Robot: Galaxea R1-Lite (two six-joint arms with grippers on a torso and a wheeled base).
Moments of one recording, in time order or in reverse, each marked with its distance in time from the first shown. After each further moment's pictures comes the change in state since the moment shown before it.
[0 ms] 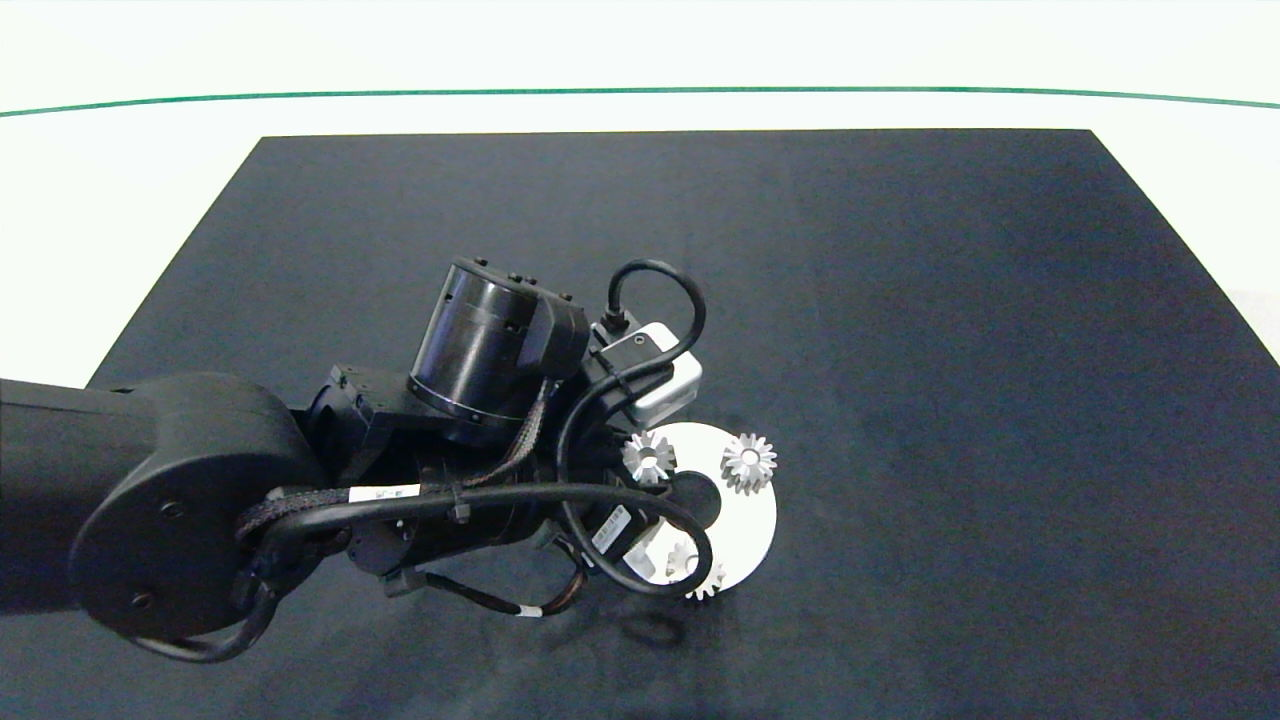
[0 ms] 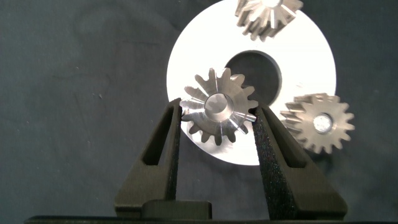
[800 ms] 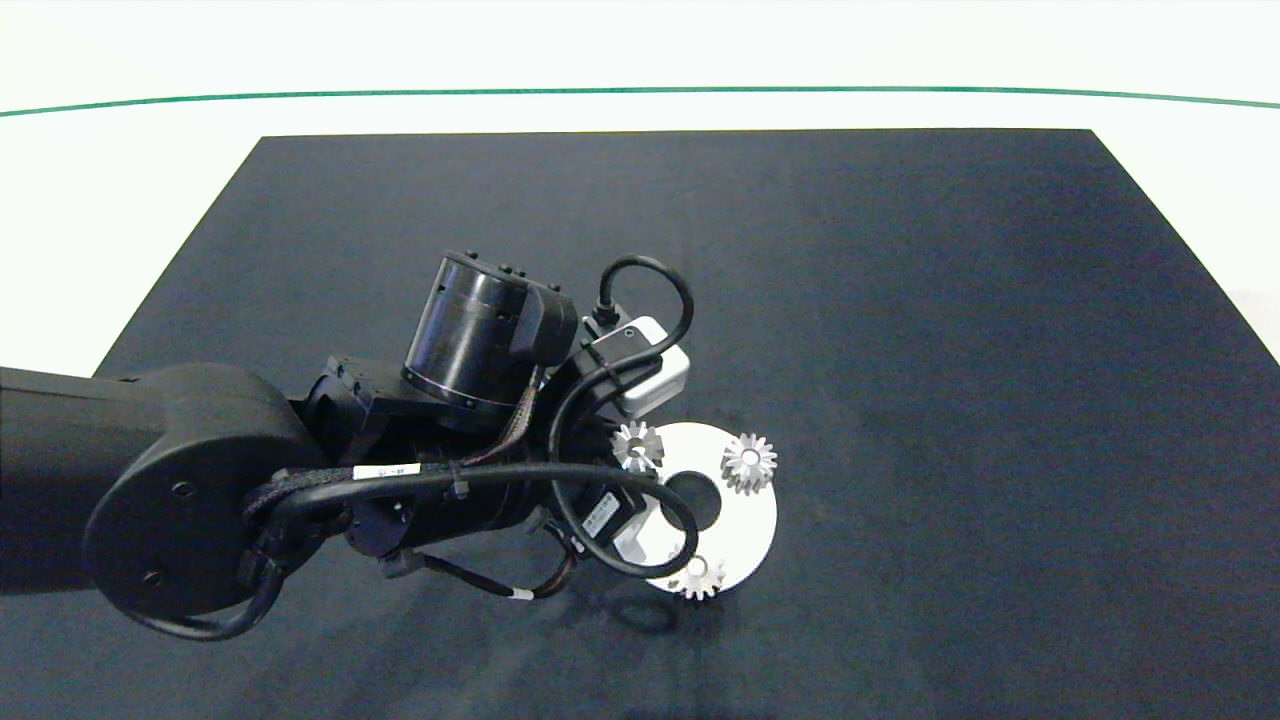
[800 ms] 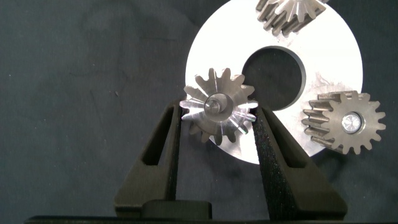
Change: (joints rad) left arm 0.031 0.006 -0.006 -0.001 -0.001 0.029; right arm 0.006 -0.002 0.000 0.001 0.000 0.000
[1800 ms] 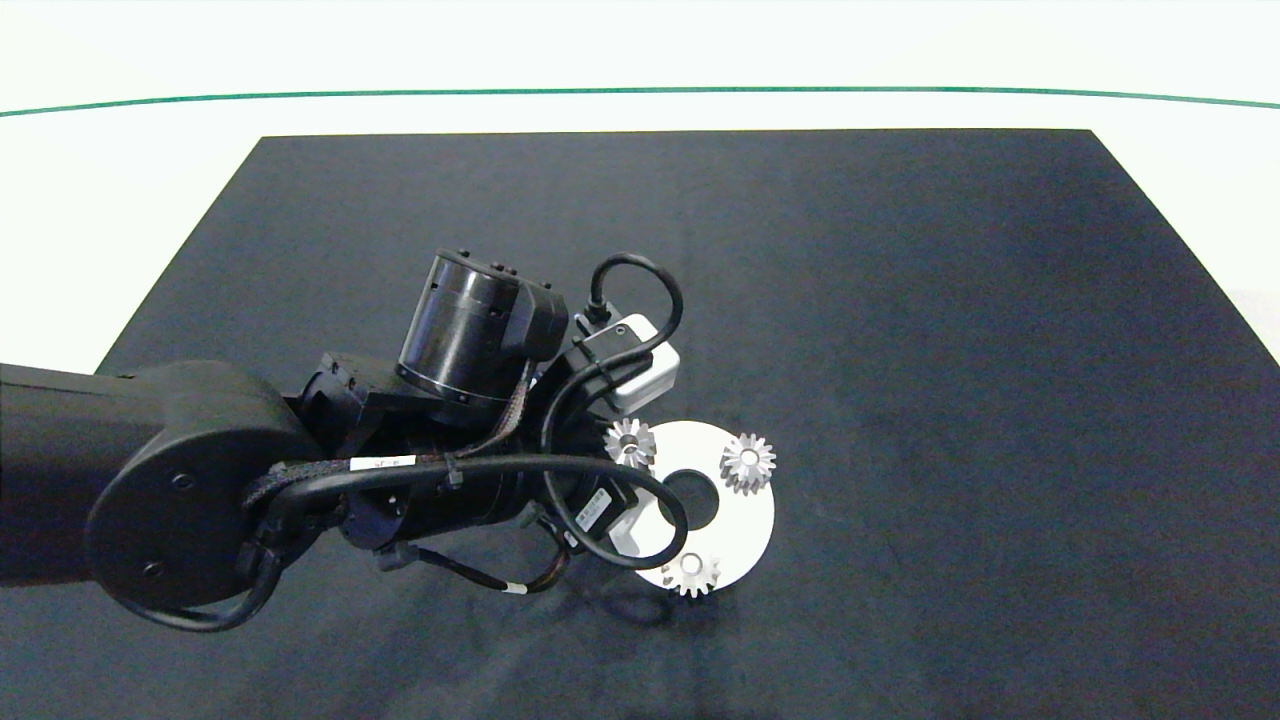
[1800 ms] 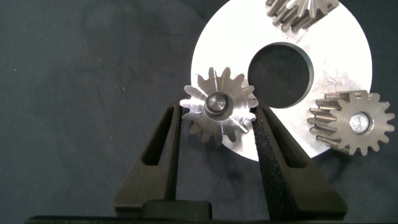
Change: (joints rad) left arm 0.022 0.000 0.003 0.000 -0.001 0.006; right arm -0.003 -0.001 0.000 -0.001 0.000 0.000
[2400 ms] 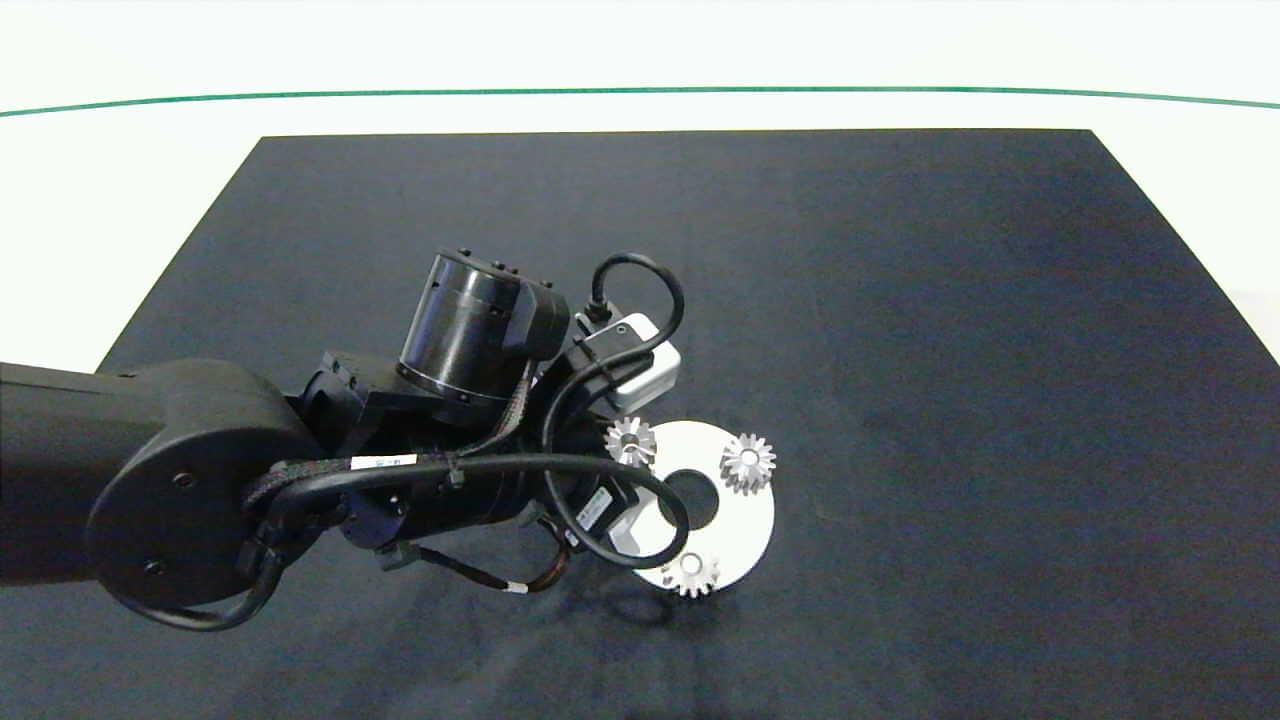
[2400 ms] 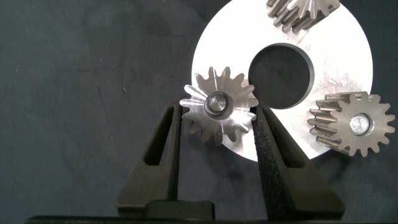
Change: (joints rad) left arm -0.003 0.000 -0.004 0.001 0.001 0.000; right arm -0.001 0.004 -0.001 -0.005 0.001 0.000
